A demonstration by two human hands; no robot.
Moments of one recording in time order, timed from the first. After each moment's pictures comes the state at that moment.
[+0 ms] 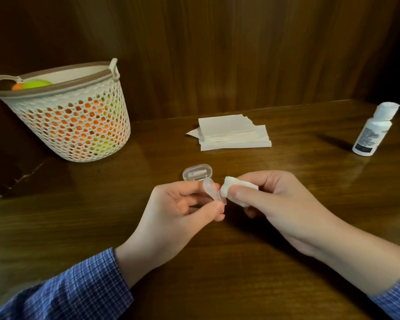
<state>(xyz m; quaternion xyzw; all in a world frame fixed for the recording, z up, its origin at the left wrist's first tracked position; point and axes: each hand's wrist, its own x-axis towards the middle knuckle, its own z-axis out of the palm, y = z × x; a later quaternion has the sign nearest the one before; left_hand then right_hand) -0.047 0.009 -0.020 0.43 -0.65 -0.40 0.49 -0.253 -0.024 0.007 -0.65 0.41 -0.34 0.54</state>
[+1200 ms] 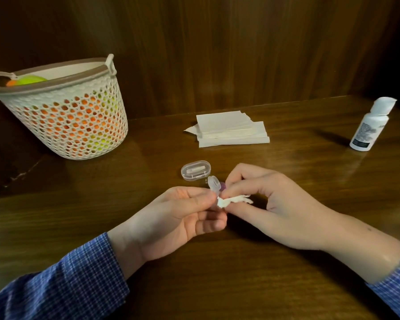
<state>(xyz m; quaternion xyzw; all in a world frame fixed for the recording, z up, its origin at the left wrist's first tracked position) -0.043 0.001 -0.005 0.35 -0.43 -0.76 0.35 -0.264 -0.029 0.001 -0.85 0.29 -0.30 0.33</state>
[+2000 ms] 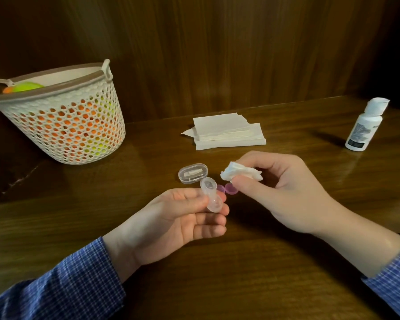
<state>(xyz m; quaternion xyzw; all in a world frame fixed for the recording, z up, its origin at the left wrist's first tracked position) -0.037 -0.002 -0.008 0.31 -0.42 -0.78 0.34 -0.274 -0.040 0.006 -0.78 0.30 -0.40 0.37</state>
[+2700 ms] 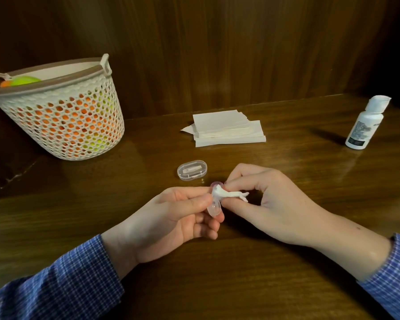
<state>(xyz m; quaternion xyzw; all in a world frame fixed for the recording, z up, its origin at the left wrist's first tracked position) -0.042 0.001 -0.007 0.35 -0.48 -0.73 0.32 -0.264 -0.035 -0.008 -0.83 0.33 -0.32 0.30</state>
